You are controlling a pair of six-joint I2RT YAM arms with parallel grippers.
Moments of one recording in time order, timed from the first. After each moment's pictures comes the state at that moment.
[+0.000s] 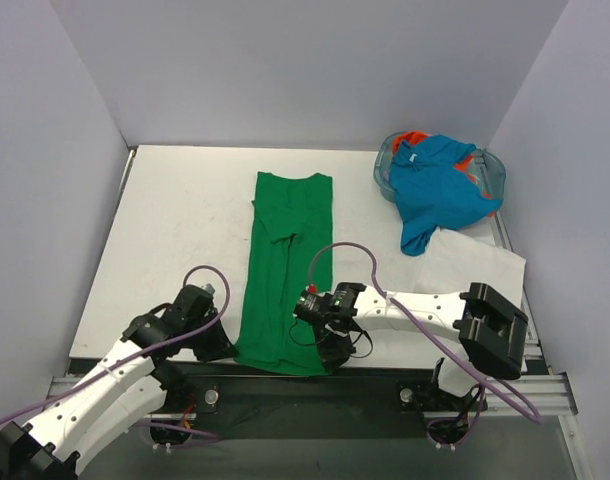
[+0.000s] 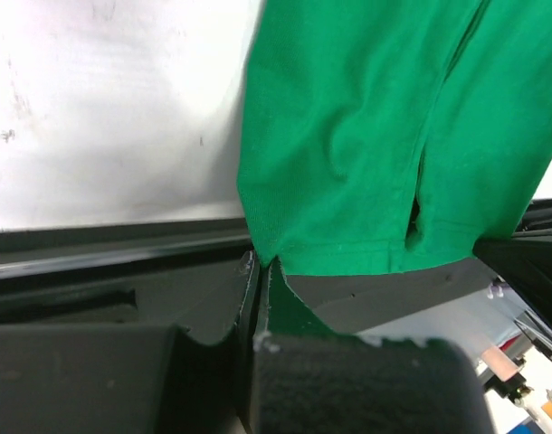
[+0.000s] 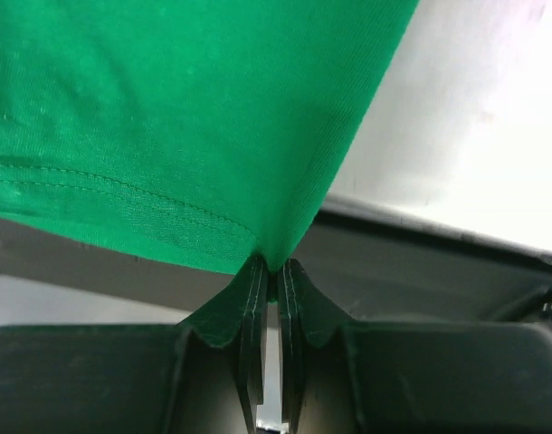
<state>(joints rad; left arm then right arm) -0.60 0.67 0.43 -0.86 0.17 -0.96 1.16 1.57 0.95 -0.85 -0.07 0.93</state>
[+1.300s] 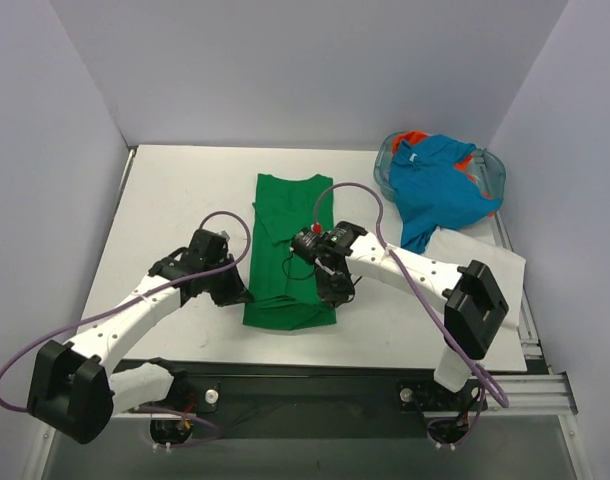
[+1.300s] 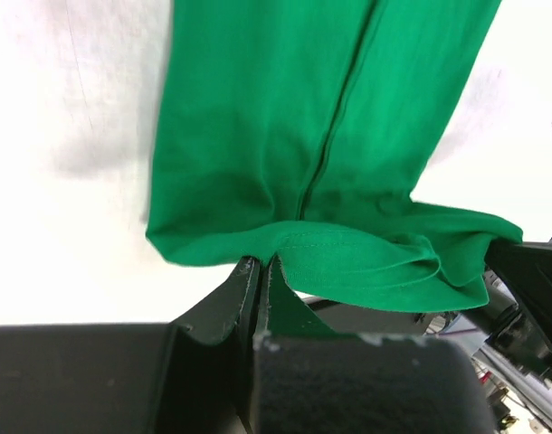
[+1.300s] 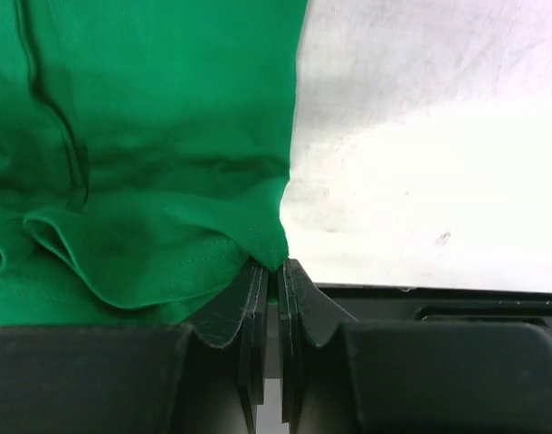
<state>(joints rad) -0.47 1.13 0.76 -0.65 0.20 -0.83 0.93 1.69 1.35 -1.13 0.18 0.82</state>
